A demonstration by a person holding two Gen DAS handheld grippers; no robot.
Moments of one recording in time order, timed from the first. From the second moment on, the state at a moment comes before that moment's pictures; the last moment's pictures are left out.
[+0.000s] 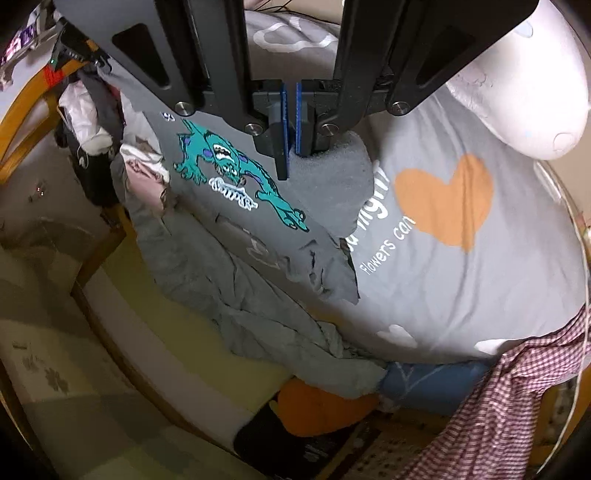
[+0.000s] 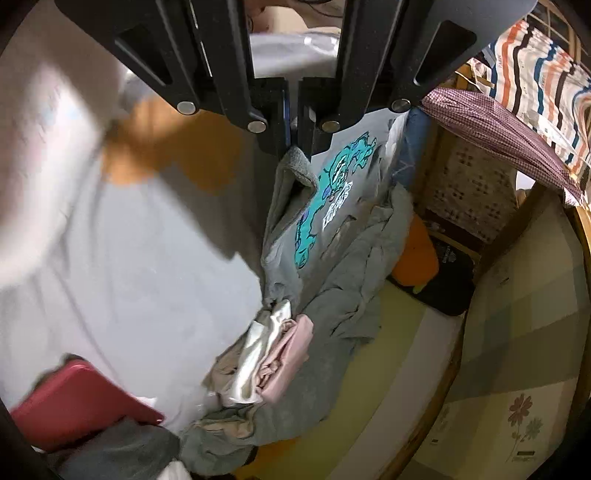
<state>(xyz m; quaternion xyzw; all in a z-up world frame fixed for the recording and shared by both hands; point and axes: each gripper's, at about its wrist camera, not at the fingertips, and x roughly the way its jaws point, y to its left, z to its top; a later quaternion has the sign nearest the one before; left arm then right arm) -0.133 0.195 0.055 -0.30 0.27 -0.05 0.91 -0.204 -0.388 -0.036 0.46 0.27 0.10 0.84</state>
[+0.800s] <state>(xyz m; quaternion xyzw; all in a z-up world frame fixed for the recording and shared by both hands) 0.077 0.162 0.016 -0.16 0.37 0.08 0.91 0.026 -0.372 -0.024 0.34 0.37 0.02 0.86</state>
